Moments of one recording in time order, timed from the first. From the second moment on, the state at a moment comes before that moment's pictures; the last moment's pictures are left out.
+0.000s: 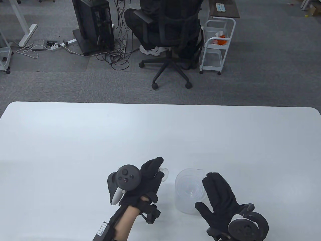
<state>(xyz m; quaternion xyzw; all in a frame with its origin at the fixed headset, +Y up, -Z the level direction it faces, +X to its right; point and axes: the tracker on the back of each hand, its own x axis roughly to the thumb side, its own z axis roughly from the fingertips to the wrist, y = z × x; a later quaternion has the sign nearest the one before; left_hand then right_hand) -0.102 -0.654 -0.295 0.00 -0.17 0.47 0.86 0.179 -0.642 -0.211 0.26 -0.27 0.88 0.29</state>
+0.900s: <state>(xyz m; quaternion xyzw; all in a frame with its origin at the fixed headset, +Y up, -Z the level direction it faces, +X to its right) -0.043 -0.665 -0.259 -0.18 -0.24 0.73 0.61 0.151 -0.631 -0.200 0.28 -0.34 0.86 0.26</state>
